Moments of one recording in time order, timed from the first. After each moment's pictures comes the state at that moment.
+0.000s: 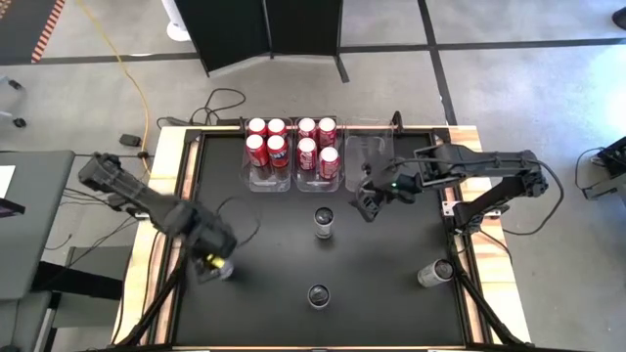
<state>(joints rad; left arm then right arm) -0.50 1.24 1.14 -1.38 0.23 -0.94 0.11 1.43 1.65 -1.11 0.19 0.80</state>
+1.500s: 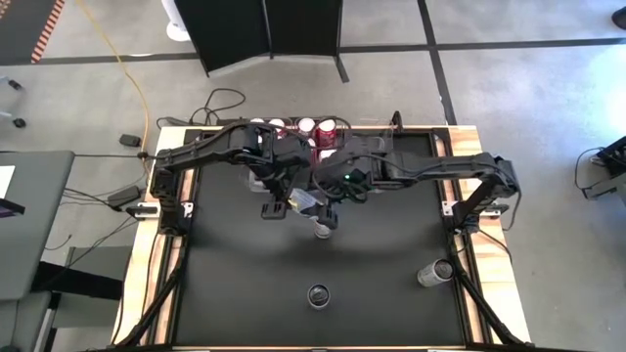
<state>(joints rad) 0.05 1.89 2.31 -1.58 0.08 0.15 0.00 1.67 1.60 -0.52 -0.07 0.20</state>
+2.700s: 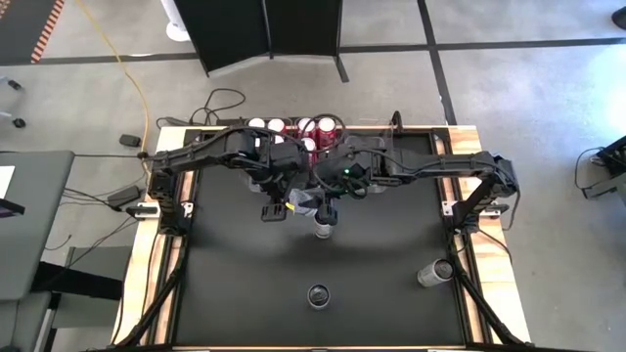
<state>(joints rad) 0.03 1.86 2.31 -1.61 -0.01 0.03 -0.02 1.67 1.60 -0.47 -0.10 0.11</state>
